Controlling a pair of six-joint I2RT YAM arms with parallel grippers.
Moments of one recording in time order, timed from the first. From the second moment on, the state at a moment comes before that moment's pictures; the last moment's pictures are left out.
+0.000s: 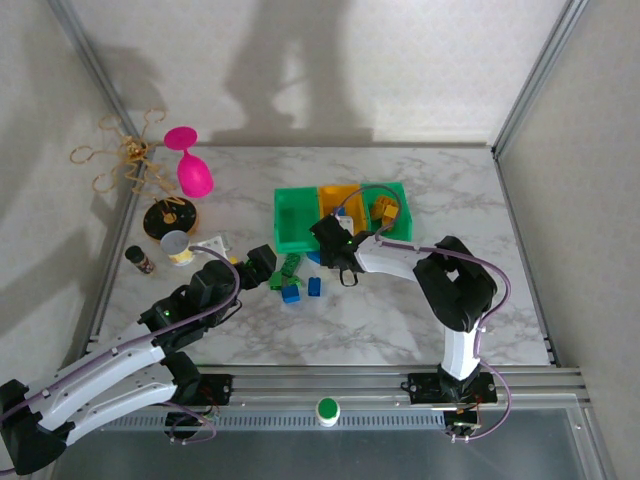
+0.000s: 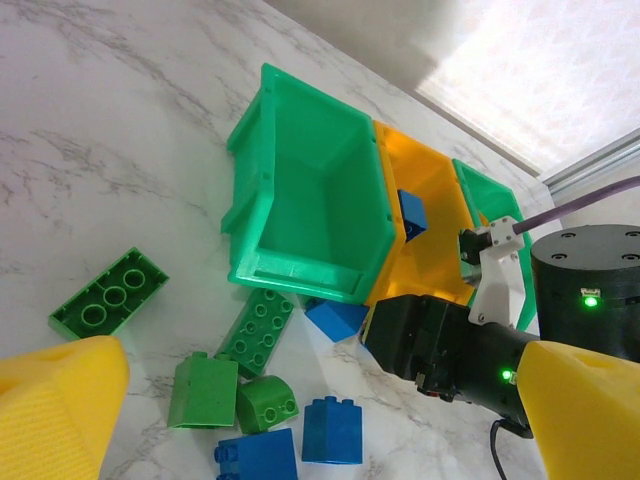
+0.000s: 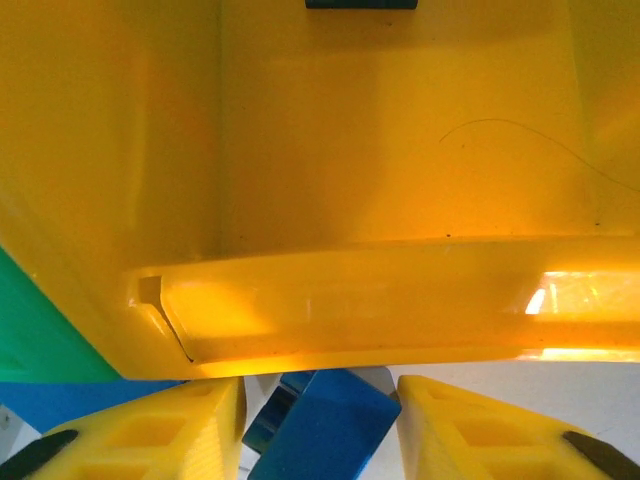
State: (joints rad) left arm -0.79 0.73 0.58 -0.29 -0.48 -0.90; right arm 0.81 1.88 1.15 -0.36 0.29 0.69
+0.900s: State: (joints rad) left arm -0.79 0.72 0.58 -0.31 -0.48 -0.90; right arm 0.81 1.74 1.12 -0.41 0.31 0.68
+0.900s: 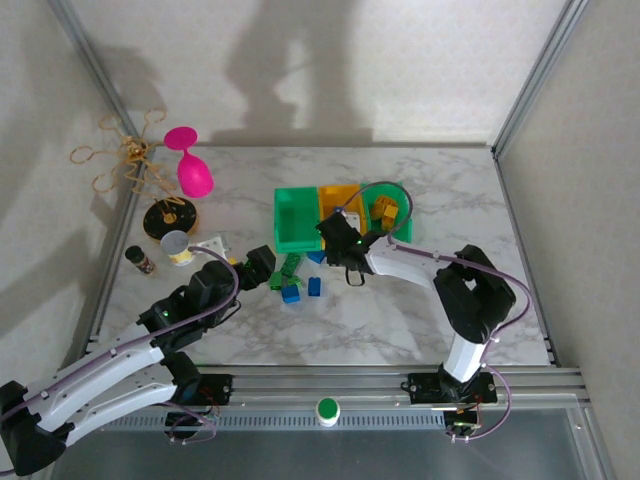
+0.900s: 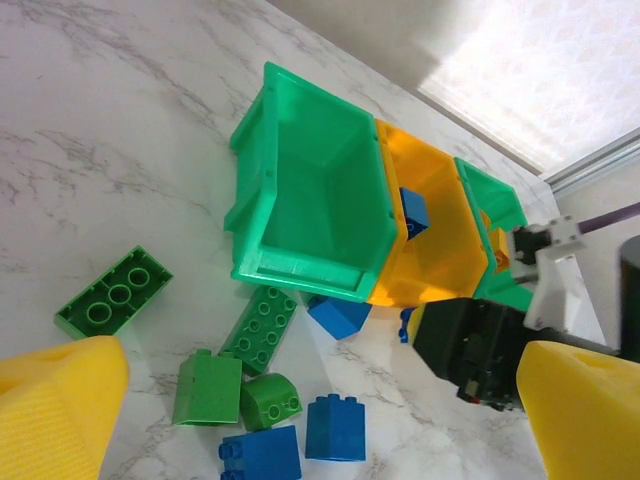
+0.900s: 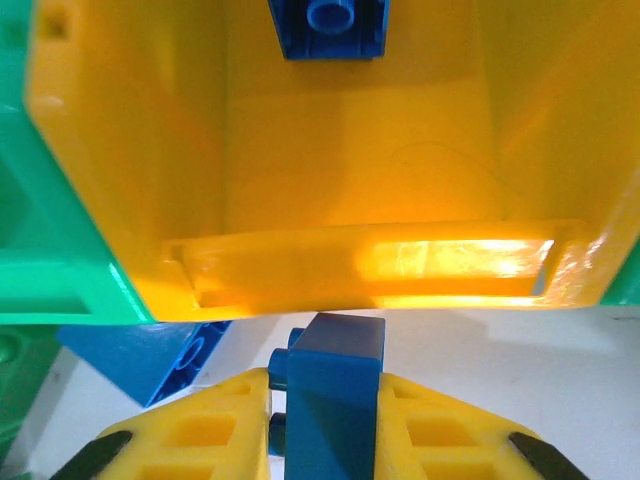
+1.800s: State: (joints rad) left arm -0.78 0.89 0.67 -0.22 -0.48 -0.83; right arm 0.62 1.85 1.41 -0.43 0.19 0.49
